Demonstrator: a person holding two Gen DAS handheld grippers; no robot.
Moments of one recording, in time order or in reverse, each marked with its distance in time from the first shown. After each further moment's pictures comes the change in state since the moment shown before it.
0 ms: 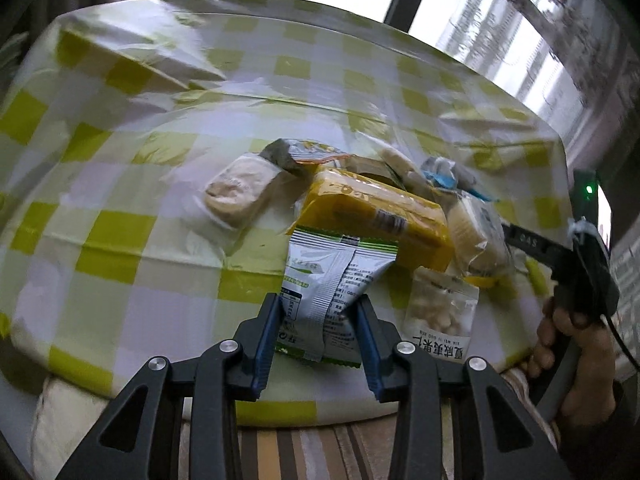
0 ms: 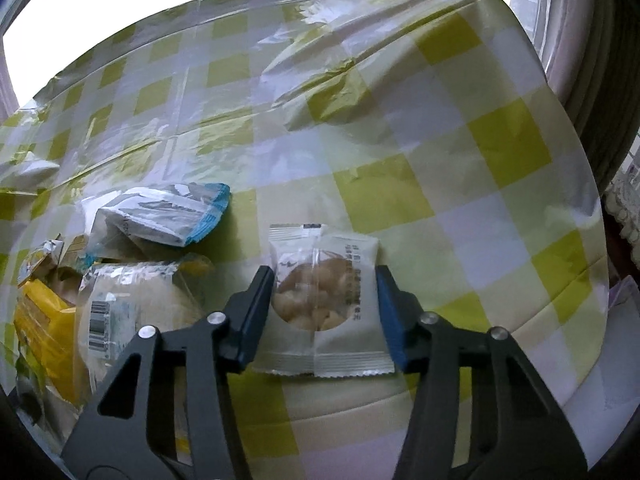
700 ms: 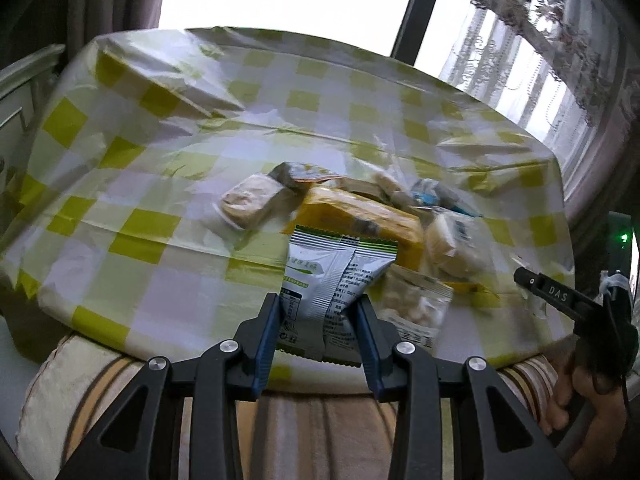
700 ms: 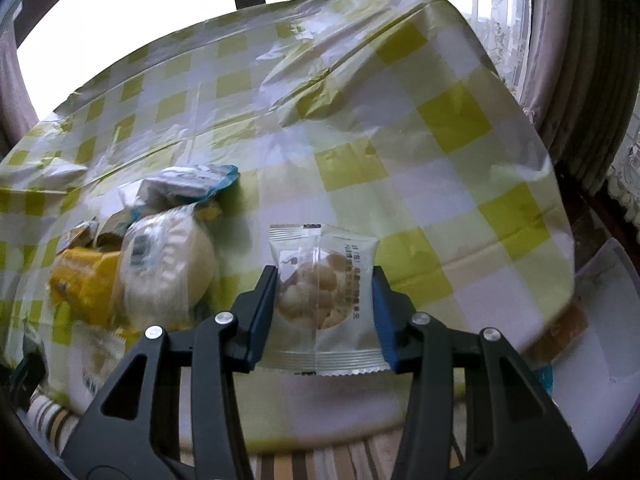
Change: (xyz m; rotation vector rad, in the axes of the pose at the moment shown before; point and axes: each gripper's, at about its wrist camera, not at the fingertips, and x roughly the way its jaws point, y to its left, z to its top) left arm -0.040 -0.024 -0.025 -0.009 -0.127 0.058; right arm -0.062 -0.024 -0.038 0.043 -0.032 0.045
